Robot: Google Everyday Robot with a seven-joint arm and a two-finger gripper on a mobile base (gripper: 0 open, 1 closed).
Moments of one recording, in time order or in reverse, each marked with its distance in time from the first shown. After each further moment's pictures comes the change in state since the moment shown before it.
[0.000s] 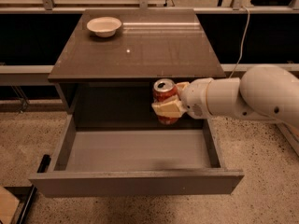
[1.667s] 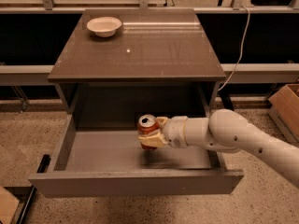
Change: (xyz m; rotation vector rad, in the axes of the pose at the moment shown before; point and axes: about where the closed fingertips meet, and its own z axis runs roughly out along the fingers) arm 0.106 0.033 0.106 -0.193 -0.086 0.005
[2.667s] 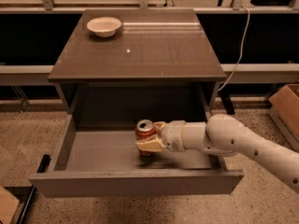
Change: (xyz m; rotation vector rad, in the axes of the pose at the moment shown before) arm 0.015 0.005 0.013 -0.028 -0.010 0.038
